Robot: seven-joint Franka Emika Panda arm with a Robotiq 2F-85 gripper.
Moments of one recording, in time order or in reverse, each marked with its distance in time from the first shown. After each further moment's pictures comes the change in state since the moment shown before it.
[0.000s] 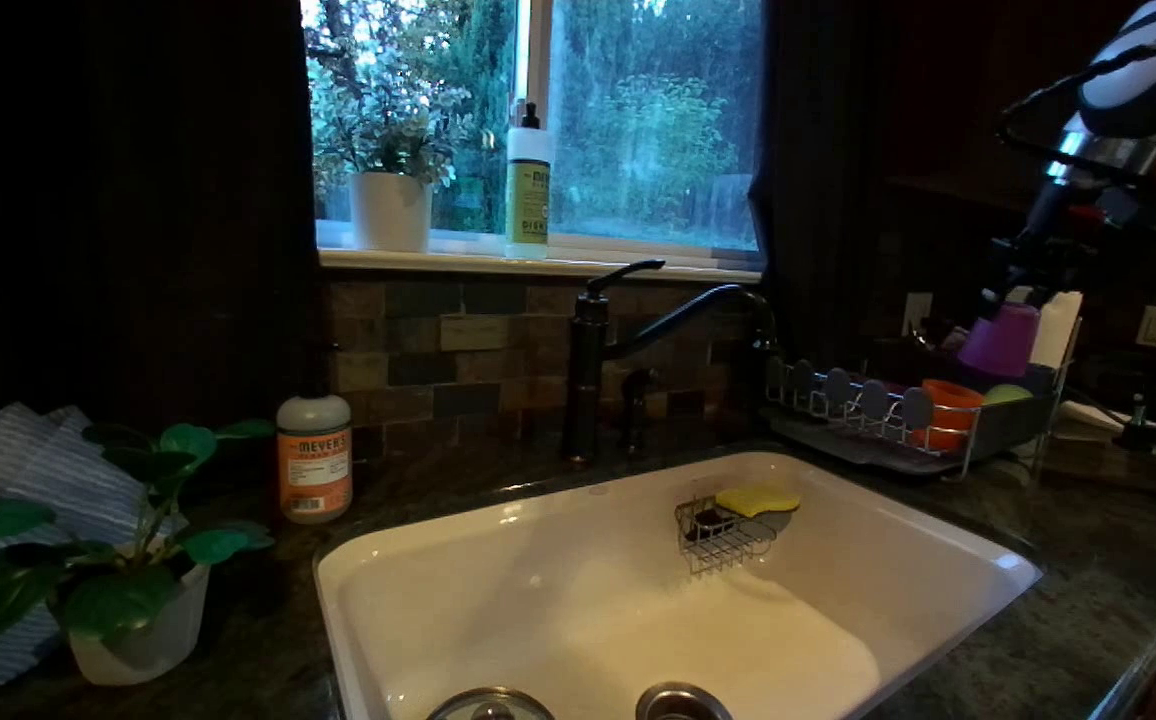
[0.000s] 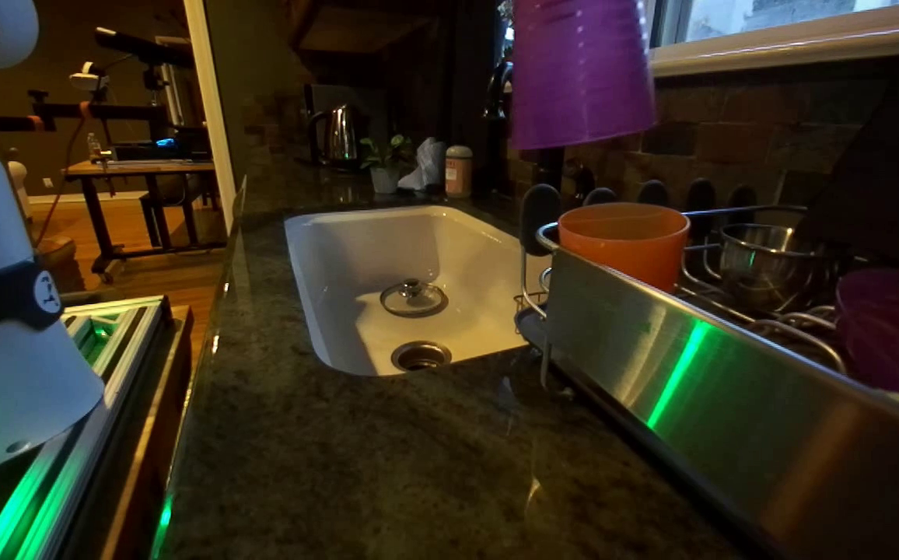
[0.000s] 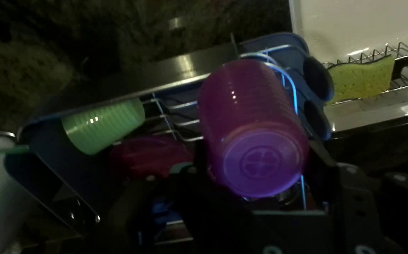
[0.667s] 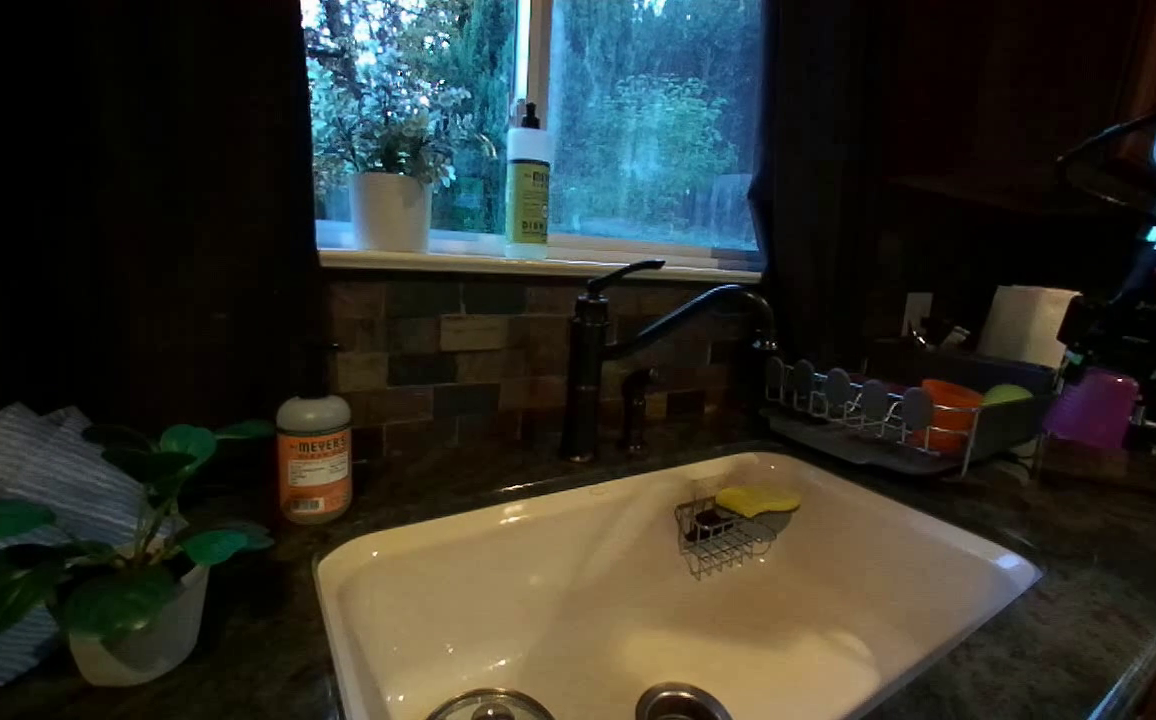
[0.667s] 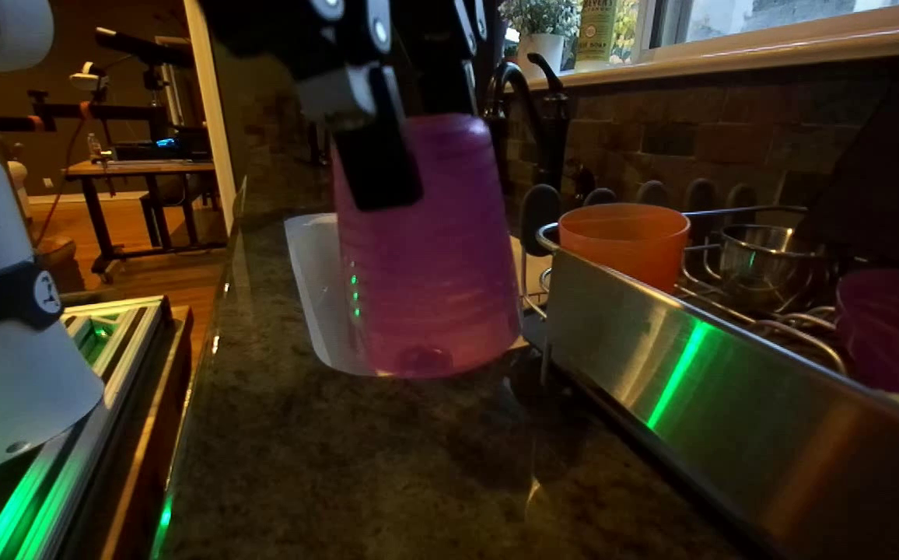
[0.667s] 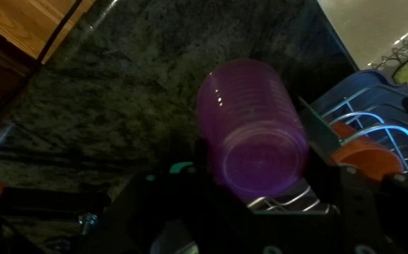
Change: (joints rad) arm -0.173 -0.008 -0.110 -0.155 0.011 0.051 0.172
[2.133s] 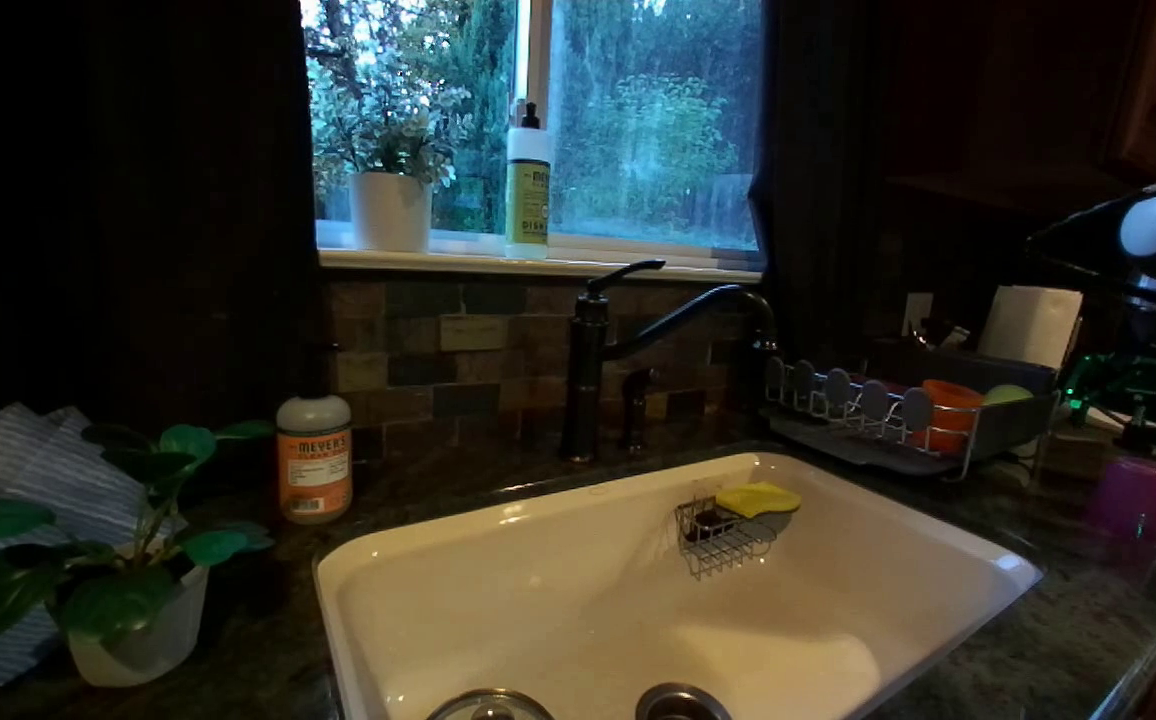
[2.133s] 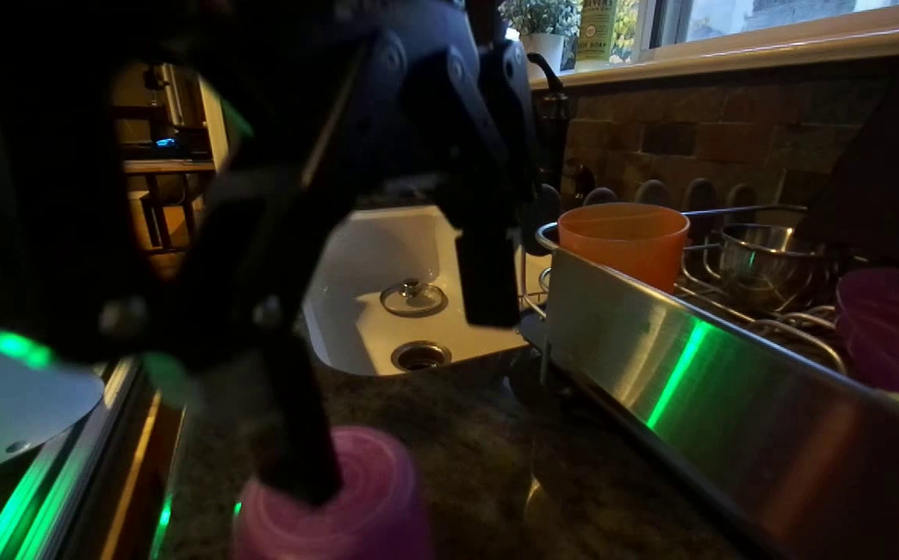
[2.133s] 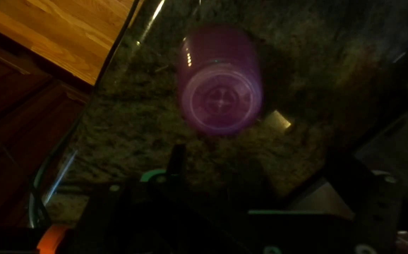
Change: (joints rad) arm -0.100 0.234 0.047 0.024 -0.125 0.156 0.217
